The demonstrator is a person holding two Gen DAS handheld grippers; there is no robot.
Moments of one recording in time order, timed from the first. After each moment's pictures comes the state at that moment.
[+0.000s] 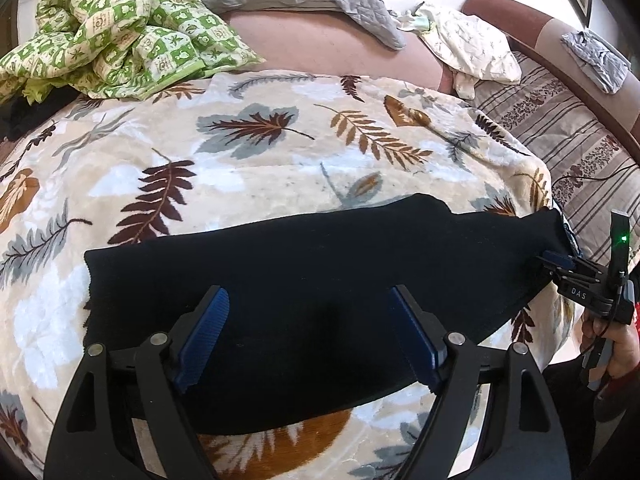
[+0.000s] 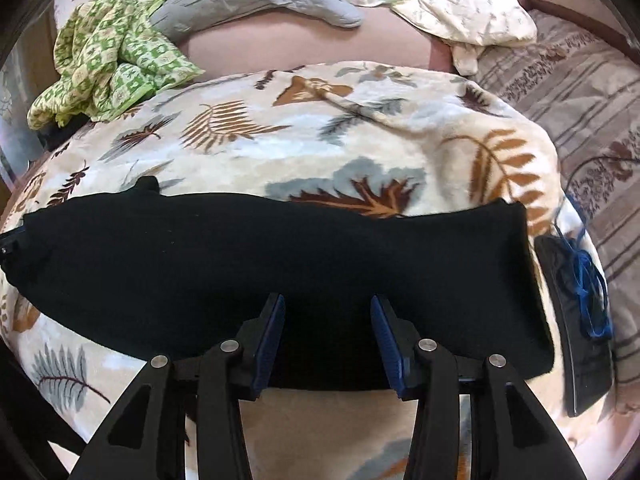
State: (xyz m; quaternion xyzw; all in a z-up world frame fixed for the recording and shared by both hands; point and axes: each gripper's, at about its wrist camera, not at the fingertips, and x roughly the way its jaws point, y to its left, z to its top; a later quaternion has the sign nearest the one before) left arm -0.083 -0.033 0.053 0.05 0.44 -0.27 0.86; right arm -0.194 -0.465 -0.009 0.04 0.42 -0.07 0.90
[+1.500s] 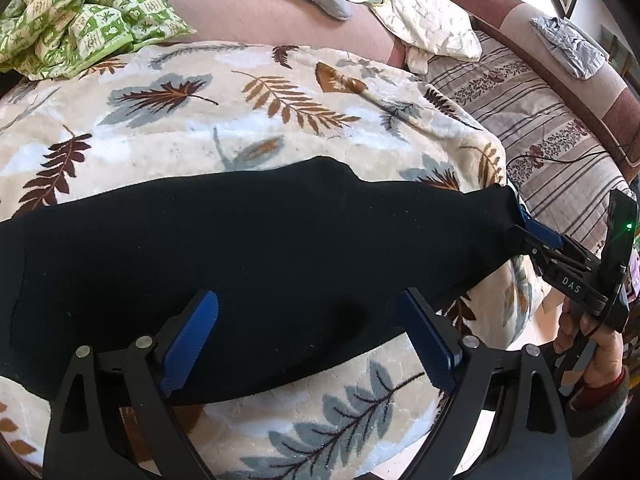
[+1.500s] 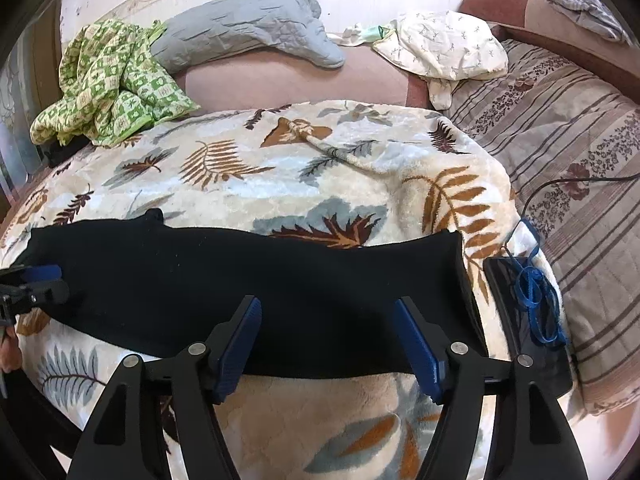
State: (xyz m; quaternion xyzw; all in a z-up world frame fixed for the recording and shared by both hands) left arm -0.111 -0.097 0.037 0.02 0.48 -0.33 0.81; right arm -0.225 -0.474 0.027 0.03 0.36 -0.09 0.93
